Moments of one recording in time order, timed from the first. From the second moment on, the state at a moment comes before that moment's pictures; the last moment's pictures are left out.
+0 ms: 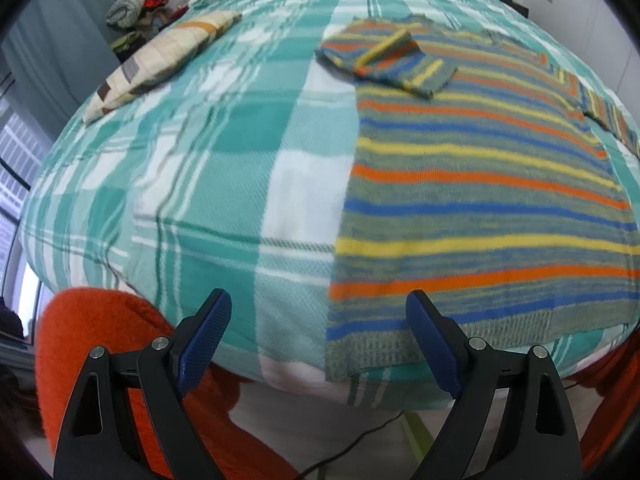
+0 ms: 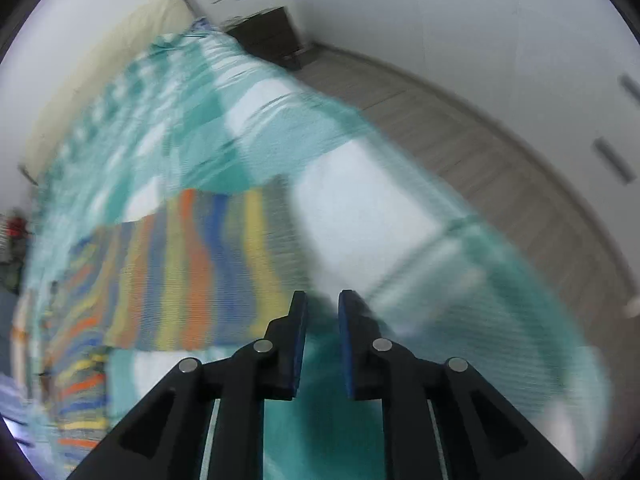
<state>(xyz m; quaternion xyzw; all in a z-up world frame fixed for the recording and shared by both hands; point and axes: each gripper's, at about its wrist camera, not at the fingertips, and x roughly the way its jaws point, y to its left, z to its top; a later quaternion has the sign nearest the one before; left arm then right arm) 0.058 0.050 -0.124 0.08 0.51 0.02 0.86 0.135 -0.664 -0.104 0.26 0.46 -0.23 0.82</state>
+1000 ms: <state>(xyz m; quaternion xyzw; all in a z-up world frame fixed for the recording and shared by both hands) 0.301 0.106 -0.074 -0.10 0.46 0.01 0.89 0.042 -0.376 -0.078 0.08 0.46 0.04 0.88</state>
